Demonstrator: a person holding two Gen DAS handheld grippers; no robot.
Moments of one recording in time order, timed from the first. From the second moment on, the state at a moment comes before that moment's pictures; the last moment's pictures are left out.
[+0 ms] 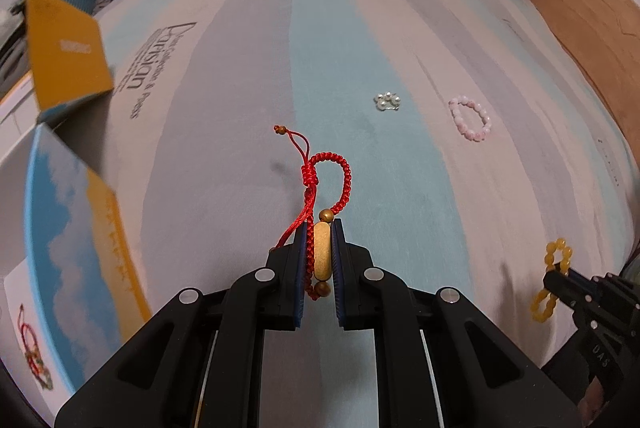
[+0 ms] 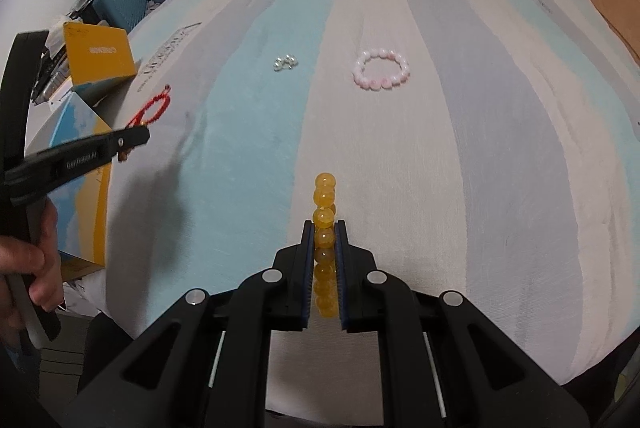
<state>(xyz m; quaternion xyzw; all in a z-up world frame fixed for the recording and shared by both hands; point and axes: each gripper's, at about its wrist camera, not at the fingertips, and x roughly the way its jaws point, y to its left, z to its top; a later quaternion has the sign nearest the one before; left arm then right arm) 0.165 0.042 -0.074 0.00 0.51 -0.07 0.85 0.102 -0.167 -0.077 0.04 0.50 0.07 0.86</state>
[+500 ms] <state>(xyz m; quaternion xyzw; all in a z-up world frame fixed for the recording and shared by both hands) 0.126 0.088 -0.035 -0.01 0.51 -0.03 0.86 0.107 -0.125 -0.050 0.02 0.48 0.08 0.87</state>
